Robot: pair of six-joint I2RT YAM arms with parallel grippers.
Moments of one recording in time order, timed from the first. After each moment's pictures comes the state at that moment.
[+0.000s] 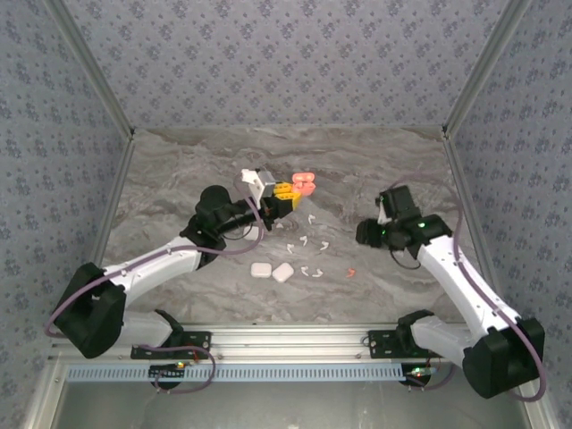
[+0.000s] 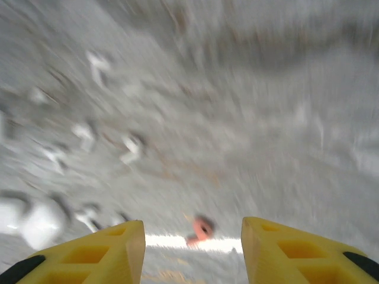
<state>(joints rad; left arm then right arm) -0.70 1.30 0.73 0.65 0.47 -0.16 0.35 1.08 0.85 -0.88 -0.07 0.45</state>
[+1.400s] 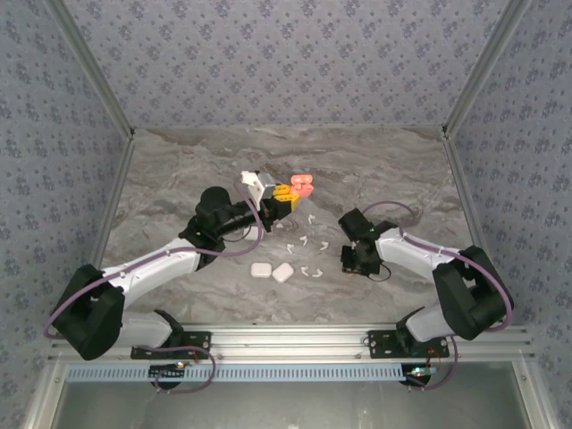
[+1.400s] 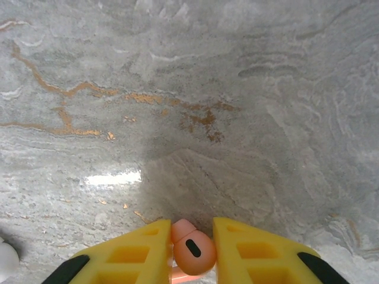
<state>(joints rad) -0.70 1.30 0.72 0.62 0.46 -0.15 0.54 1.43 0.71 -0.68 -0.02 0.66</state>
